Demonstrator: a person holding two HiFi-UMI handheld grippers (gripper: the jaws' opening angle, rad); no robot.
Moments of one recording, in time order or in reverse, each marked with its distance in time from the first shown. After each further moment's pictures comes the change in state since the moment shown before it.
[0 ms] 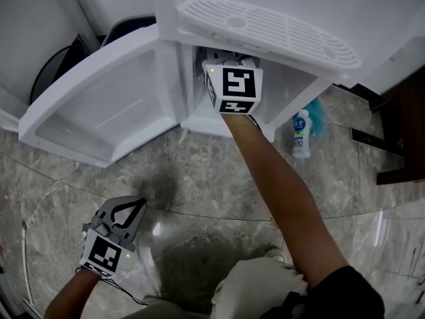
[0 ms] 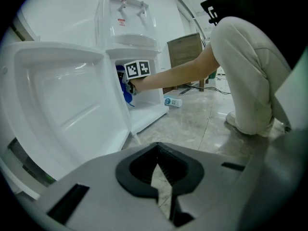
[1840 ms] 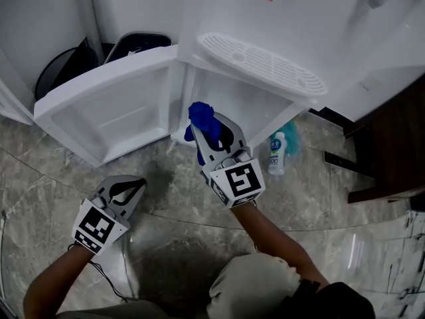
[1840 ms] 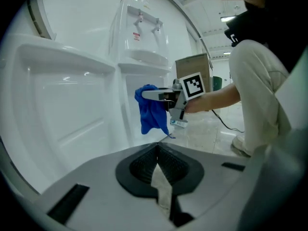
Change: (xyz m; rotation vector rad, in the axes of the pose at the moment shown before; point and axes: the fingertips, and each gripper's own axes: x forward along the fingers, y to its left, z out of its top) left arm 0.009 0.024 0.048 -0.092 -0.182 0.011; right arm -0.157 0.091 0.019 0.109 0.245 0.368
